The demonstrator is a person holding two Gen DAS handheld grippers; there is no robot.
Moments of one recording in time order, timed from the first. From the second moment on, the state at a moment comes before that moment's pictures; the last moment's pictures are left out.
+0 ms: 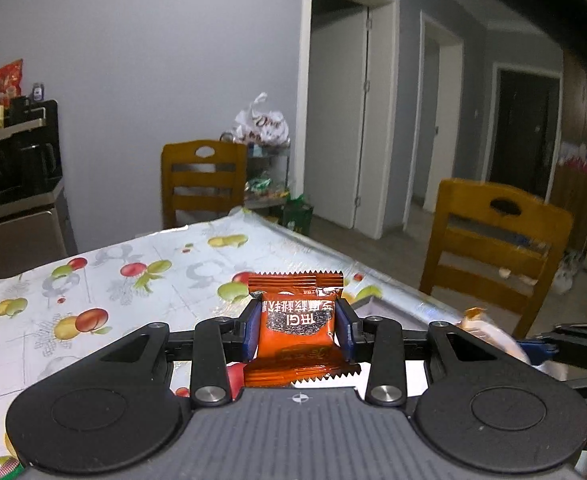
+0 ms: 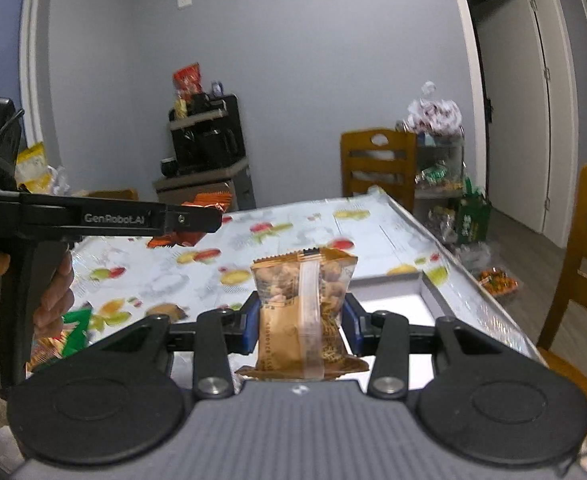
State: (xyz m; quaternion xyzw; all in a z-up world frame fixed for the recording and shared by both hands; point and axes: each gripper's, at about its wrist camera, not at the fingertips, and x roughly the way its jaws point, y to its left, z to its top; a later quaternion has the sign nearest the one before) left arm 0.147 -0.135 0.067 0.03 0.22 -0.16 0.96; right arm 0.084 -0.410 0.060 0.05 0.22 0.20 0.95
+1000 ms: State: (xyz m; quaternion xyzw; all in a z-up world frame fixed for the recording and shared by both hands) left arm 0.224 -0.193 -0.025 0.08 0.32 -0.16 0.93; right arm 0.161 -0.388 -0.027 0.05 0.35 0.18 0.92
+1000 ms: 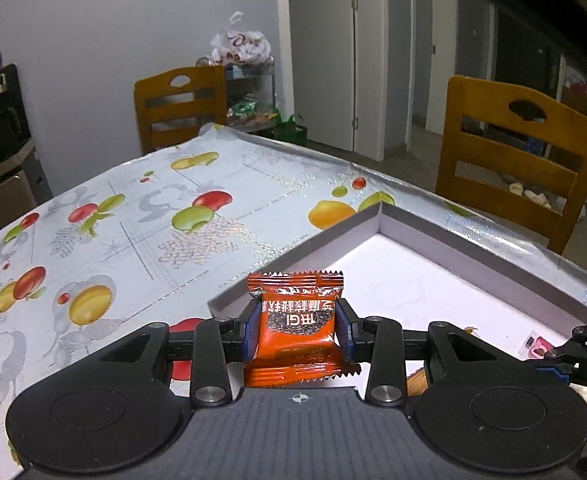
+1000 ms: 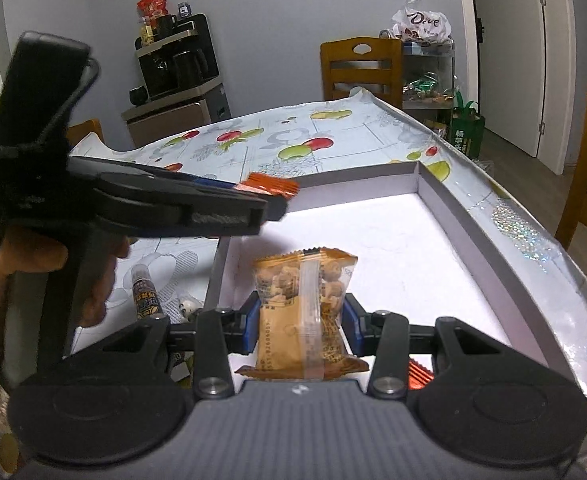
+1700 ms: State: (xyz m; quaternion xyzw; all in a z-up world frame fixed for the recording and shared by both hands) left arm 0.220 -0.185 -0.027 0.06 0.32 -0.17 0.93; right arm 0.167 -0.373 -0.036 0.03 0.37 0.19 0.91
